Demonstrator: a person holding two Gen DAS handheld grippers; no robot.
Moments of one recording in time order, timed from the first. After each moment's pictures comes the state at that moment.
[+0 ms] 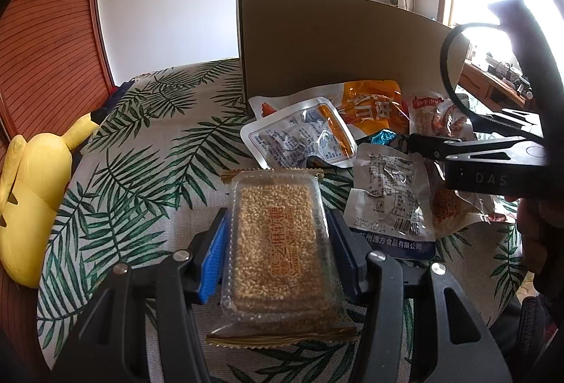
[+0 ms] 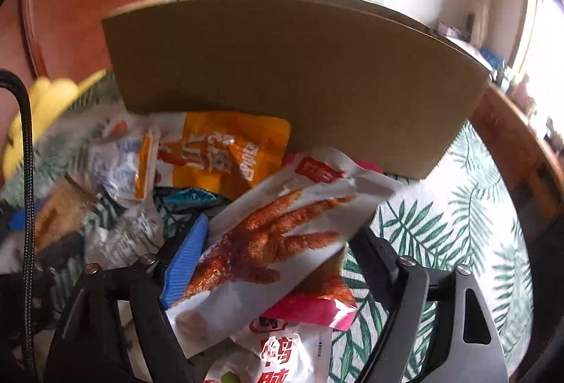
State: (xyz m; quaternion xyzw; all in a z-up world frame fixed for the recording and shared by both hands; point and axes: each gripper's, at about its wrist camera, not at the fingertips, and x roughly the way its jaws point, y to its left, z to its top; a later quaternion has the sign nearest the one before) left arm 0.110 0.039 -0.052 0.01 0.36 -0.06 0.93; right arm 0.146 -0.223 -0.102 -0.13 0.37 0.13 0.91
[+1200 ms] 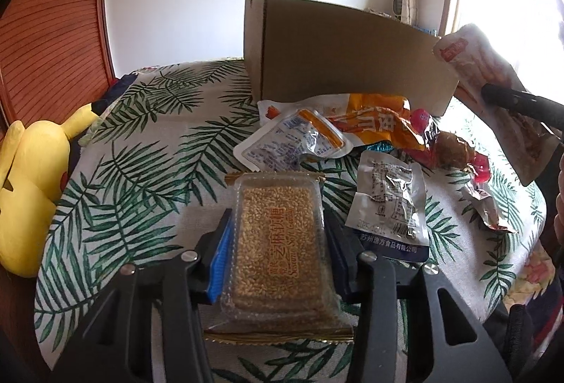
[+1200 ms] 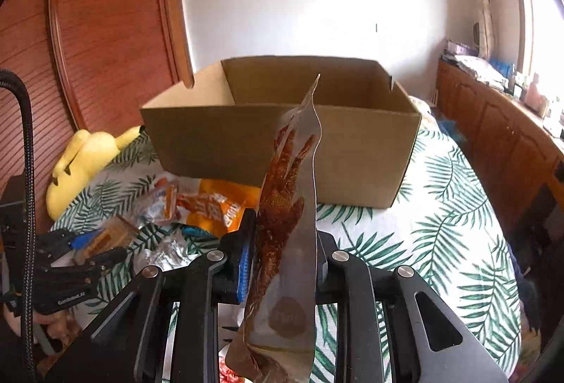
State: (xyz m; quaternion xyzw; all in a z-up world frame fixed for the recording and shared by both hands) left arm 0.104 0.056 -0.047 -0.02 0.35 -0.07 0.93; right arm 0.114 -0.297 -0.037 -0.05 0.29 0.21 0.93
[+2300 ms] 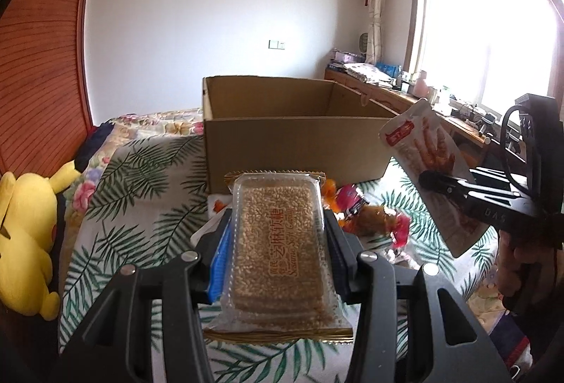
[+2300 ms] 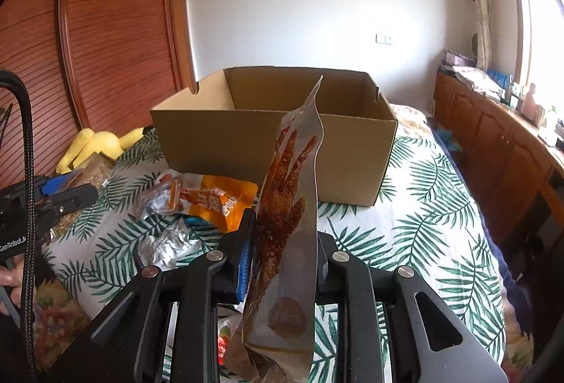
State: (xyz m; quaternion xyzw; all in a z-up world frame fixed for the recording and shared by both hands) left arm 0.085 0.022 0.042 -0.03 0.27 -0.13 0.95; right arm 0.093 -0.312 -0.027 -0.06 0.27 0.21 0.94
